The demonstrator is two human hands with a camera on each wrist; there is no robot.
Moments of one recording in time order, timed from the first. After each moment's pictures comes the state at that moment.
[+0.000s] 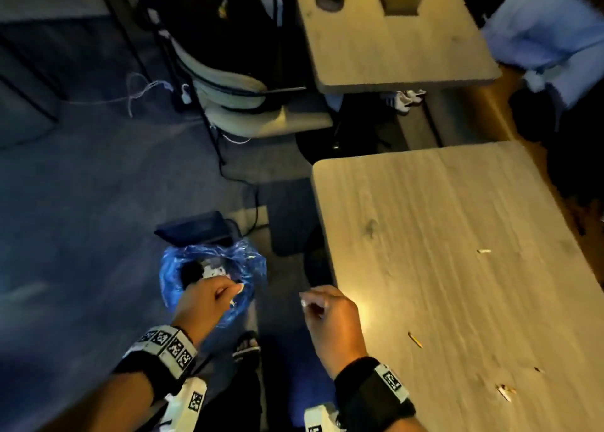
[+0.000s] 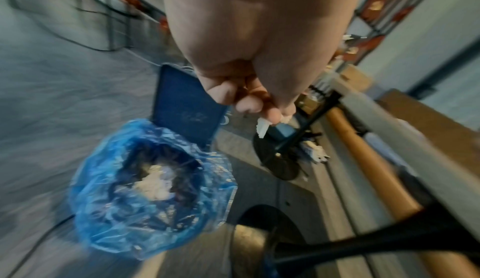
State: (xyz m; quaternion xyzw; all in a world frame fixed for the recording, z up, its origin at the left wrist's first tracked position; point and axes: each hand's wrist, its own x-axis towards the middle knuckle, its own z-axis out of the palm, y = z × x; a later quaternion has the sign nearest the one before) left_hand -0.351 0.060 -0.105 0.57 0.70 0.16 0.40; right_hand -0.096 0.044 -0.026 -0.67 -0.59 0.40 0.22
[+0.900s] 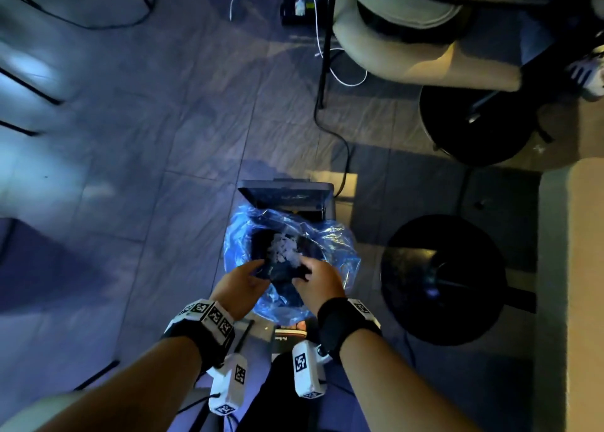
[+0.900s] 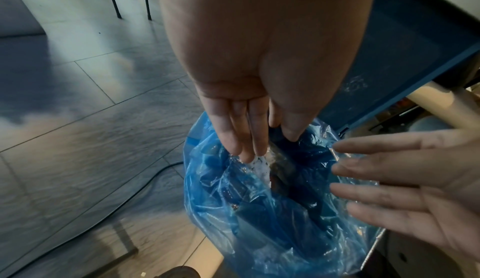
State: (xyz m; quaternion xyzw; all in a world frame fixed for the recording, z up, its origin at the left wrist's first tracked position) left_hand -0.464 0.054 -0.308 0.34 0.79 0.06 0.50; right_hand -0.287 0.129 -0.308 -0.59 -0.57 0.57 -0.07
